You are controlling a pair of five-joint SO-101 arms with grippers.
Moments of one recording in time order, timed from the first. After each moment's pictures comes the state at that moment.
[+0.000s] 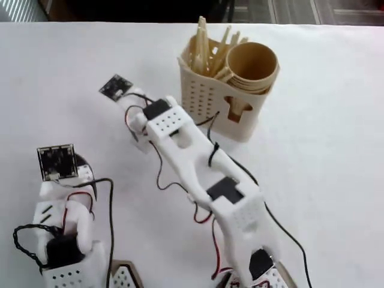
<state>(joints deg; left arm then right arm) -18.9 -103.8 88.5 52.8 -6.1 -40.2 35.1 -21.5 66.6 16.9</state>
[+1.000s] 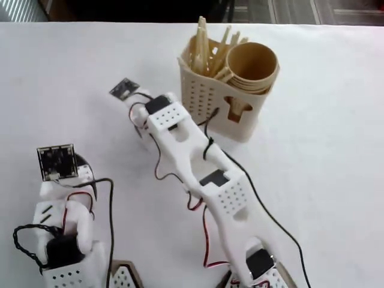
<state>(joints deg) -18.9 -103.8 88.5 52.8 -6.1 -39.0 45.3 -33.1 76.3 16.8</state>
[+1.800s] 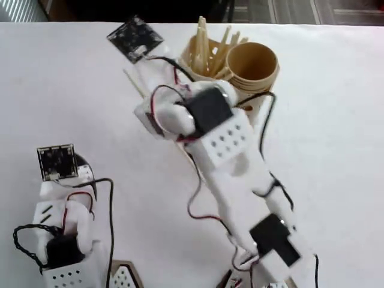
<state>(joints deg) -18.9 -103.8 88.5 52.8 -6.1 -39.5 -3.3 -33.1 90.3 8.8</state>
